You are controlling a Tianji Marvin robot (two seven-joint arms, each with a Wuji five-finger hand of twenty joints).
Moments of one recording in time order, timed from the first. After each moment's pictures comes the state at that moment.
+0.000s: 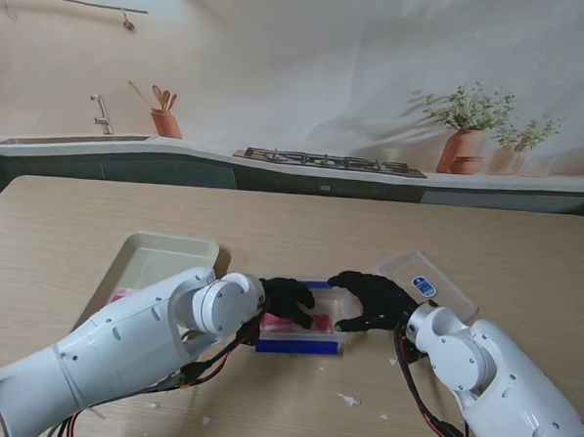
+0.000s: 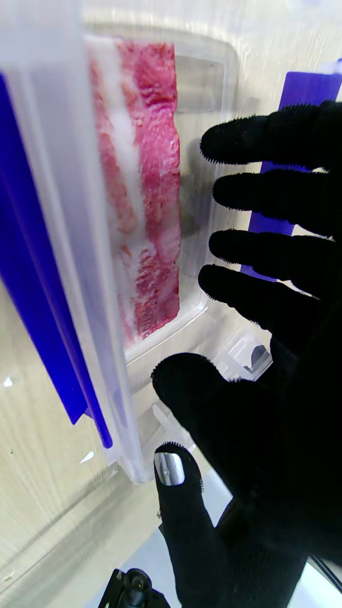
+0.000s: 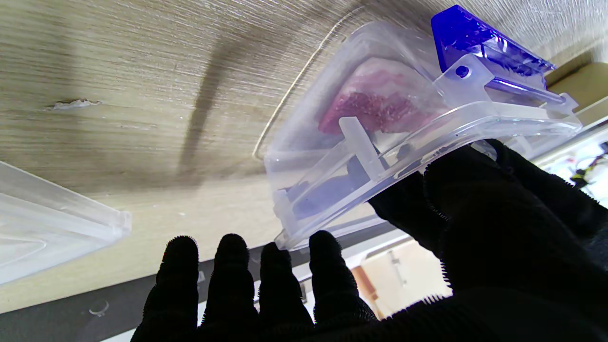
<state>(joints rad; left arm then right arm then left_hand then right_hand) 0.93 -1.16 -0.45 -1.33 0.27 0.27 -0.34 -1.45 -1.03 1.18 -1.45 -0.70 -0.26 0.24 0.61 -0.36 0.69 0.01 0.49 0.33 0.25 0.20 0.34 0.29 0.36 0.31 0.22 0.32 0.43 0.43 0.08 0.35 0.93 0.48 0.44 -0.45 0.54 -0.10 0.20 0.09 0.20 0.42 0.17 0.08 0.25 0.17 0.15 0.04 0.29 0.22 0.04 0.05 0.35 0.65</state>
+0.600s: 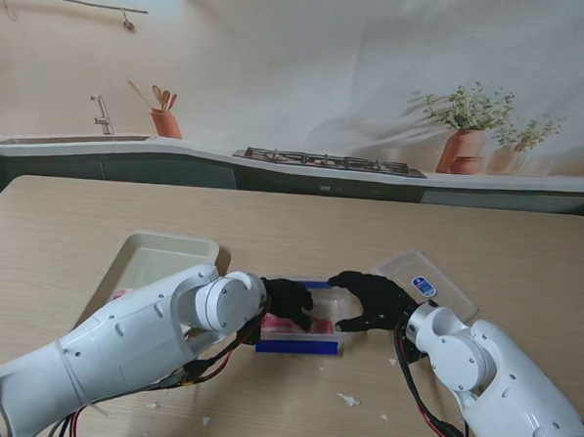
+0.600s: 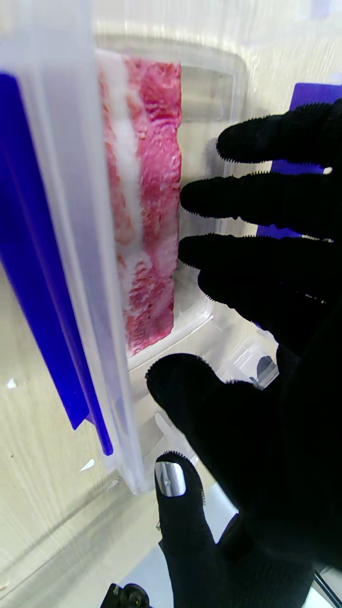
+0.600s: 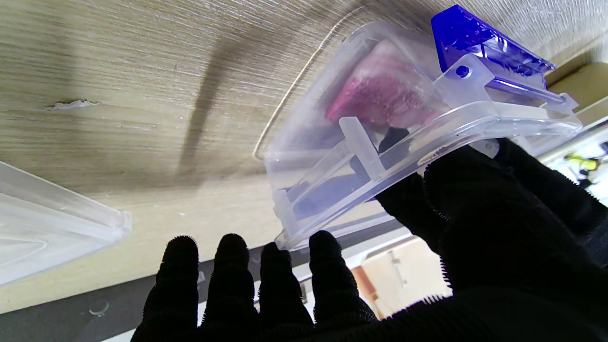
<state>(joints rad) 0.92 -1.16 -0.44 -1.33 0.25 0.32 -0.36 -1.45 -1.03 1.18 -1.45 -0.70 -0.26 0.24 0.61 -0.41 0.71 0.01 0.48 0.32 0.26 0.20 0.48 0.24 0.70 0.69 0.37 0.30 0.71 0.74 -0.05 0.35 0.94 0.48 0.44 -0.45 0.54 -0.10 0.20 0.09 0.20 0.42 0.17 0.08 0.25 0.17 0.15 0.04 0.29 0.22 0.04 0.05 0.35 0.65</state>
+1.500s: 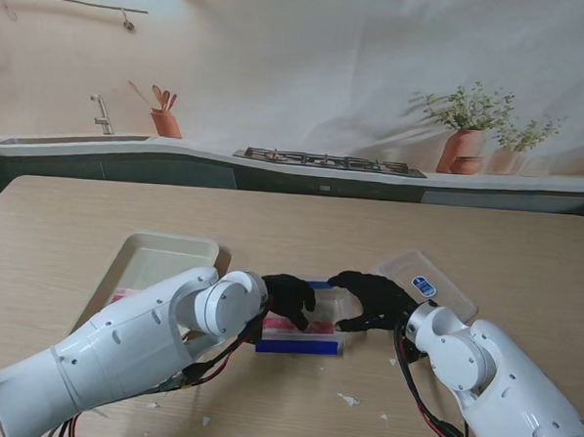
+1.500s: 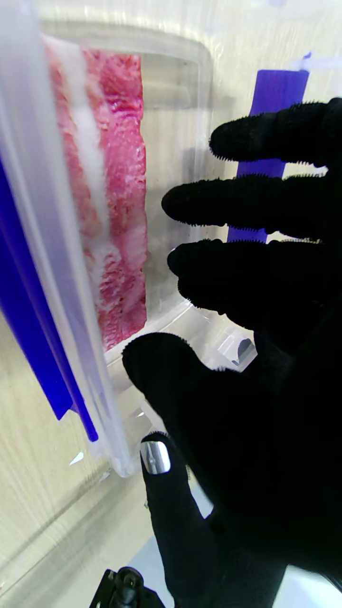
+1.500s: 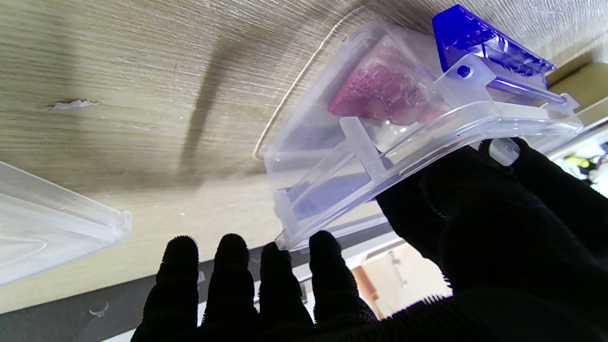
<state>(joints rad) 0.94 -1.15 -0.46 -1.37 0.32 0.31 -0.33 -1.45 -1.03 1.18 -1.45 -0.70 -0.26 0.24 0.68 -0.59 0.85 -0.03 0.55 0.26 0.44 0.30 0.64 0.18 0.89 1.05 0.54 0.26 0.91 0.88 0.01 0.37 0.94 0.47 0.44 -0.45 0.54 -0.10 0.20 0.09 0.20 0.42 0.17 0.08 0.25 0.17 0.15 0.04 0.29 0.22 0.04 0.05 0.35 0.65</state>
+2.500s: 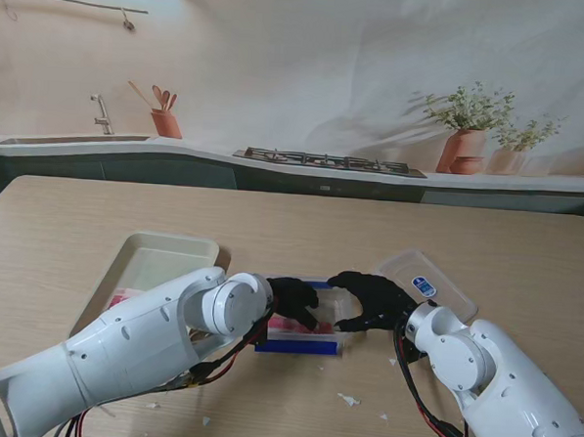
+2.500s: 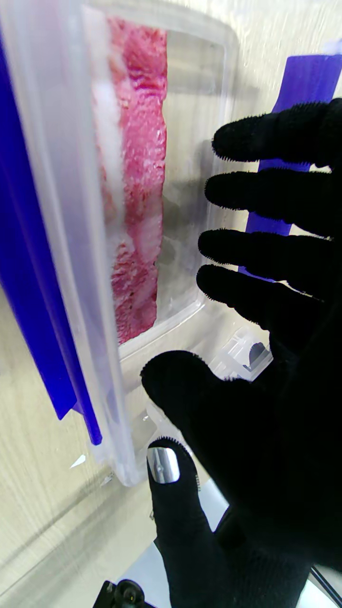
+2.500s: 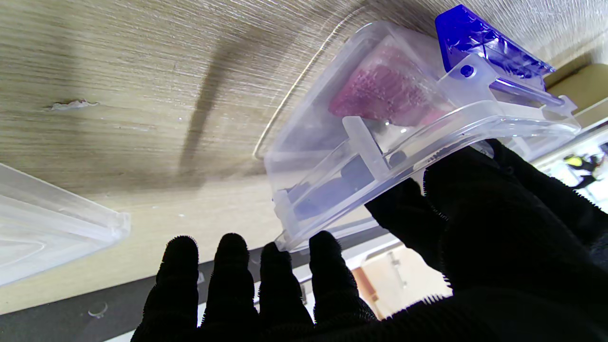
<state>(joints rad) 0.91 -1.18 -0.42 -1.33 0.26 0.34 -0.32 -1.45 -1.03 1.17 -1.45 -0.70 -0.26 0.24 0.62 -0.43 0.74 -0.04 0.49 0.33 0.28 0.21 0.41 0.29 0.41 0.32 0.27 0.33 0.43 0.49 -0.01 0.37 0.92 0.46 0.44 -0.45 0.54 -0.10 0.20 0.09 0.20 0.42 0.17 0.08 0.25 0.17 0.15 0.04 0.30 0.22 0.04 0.05 0.35 0.65</state>
